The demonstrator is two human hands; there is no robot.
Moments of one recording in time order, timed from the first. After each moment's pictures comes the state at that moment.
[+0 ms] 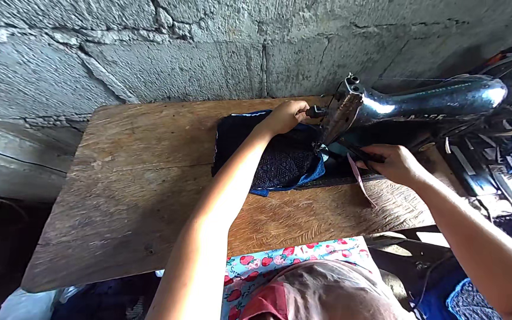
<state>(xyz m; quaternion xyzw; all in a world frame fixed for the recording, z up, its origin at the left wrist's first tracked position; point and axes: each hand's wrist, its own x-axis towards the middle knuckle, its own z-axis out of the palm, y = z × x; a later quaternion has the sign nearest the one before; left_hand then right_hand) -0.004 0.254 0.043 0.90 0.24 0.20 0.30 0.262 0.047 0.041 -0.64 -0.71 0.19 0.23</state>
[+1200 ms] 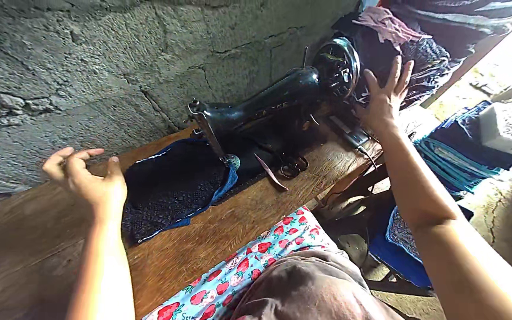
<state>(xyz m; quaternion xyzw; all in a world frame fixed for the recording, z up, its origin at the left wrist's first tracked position) -0.130 0.194 0.057 0.73 0.49 0.47 0.03 0.439 -0.034 0.072 -0.84 -0.43 -0.19 0.26</state>
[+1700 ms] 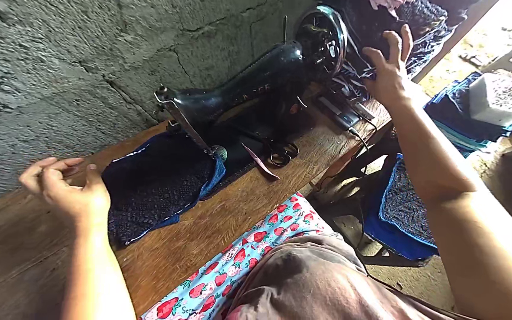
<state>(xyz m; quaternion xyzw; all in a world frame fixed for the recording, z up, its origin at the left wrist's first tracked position) -0.144 0.197 0.035 0.75 0.49 0.44 0.07 0.492 -0.055 0.065 -0.78 -0.53 -0.21 0.26</state>
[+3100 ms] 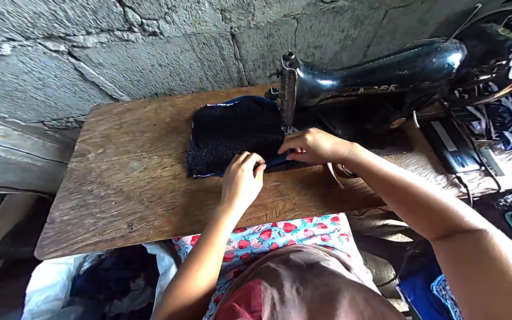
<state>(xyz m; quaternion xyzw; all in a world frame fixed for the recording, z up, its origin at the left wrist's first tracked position) -0.043 0.043 0.020 0.80 0.52 0.26 0.13 0.203 0.096 0.029 -0.28 -0.92 0.19 0.21</state>
